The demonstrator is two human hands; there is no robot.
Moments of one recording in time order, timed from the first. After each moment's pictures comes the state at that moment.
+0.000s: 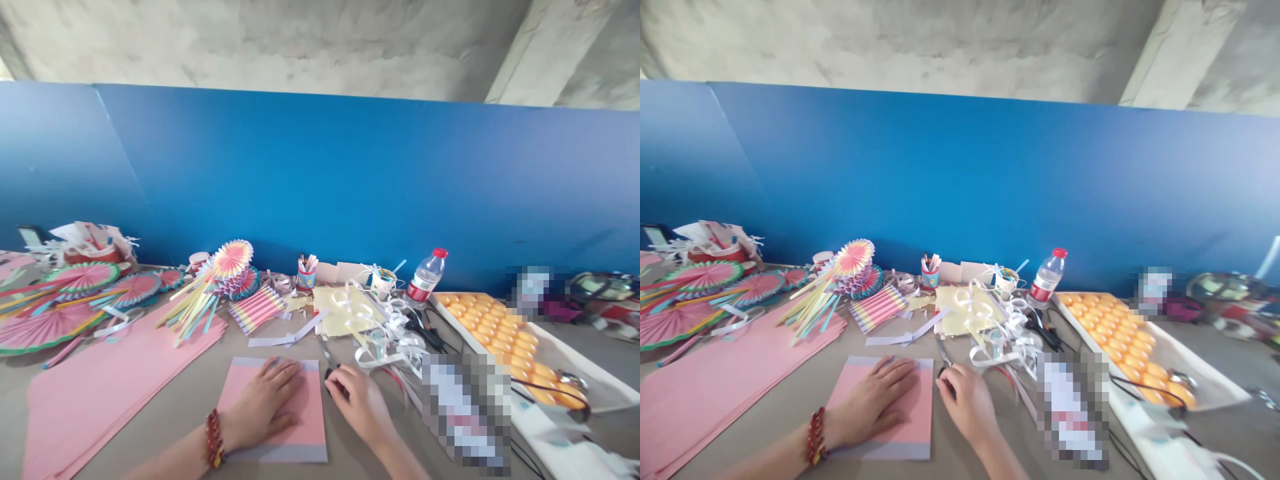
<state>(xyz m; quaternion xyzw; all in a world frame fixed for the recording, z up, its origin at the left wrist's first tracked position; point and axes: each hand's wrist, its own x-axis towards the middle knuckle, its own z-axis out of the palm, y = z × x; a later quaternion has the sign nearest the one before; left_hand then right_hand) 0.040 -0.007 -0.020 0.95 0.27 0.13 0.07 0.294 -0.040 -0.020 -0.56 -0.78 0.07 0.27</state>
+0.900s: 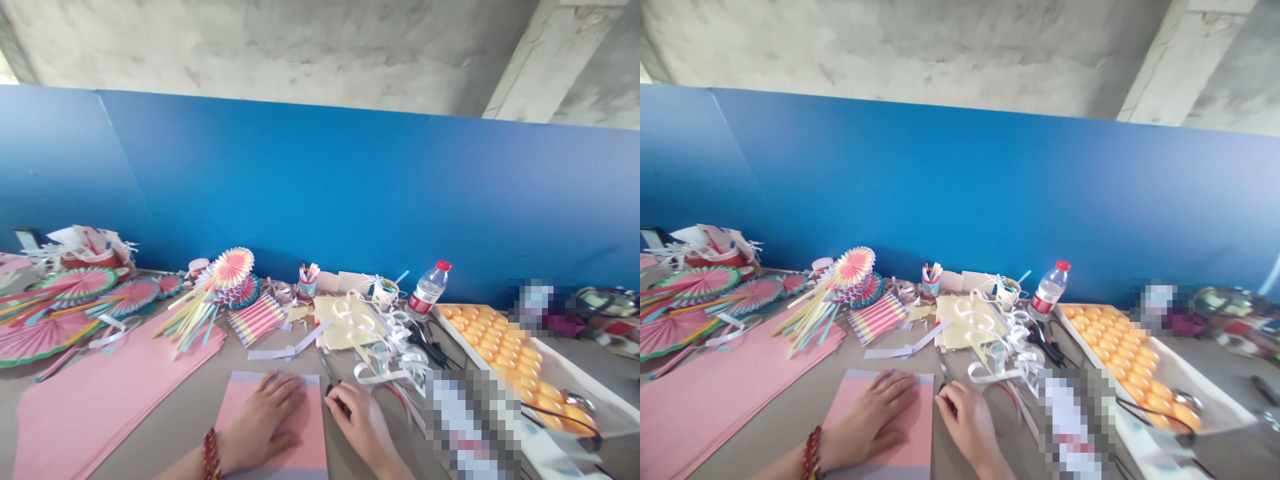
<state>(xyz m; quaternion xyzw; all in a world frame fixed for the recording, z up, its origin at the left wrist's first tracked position) 0.038 -0.006 -0.010 0.95 0.27 0.13 0.12 0.295 -0.035 -0.028 -0.55 -0.78 0.09 0.28</state>
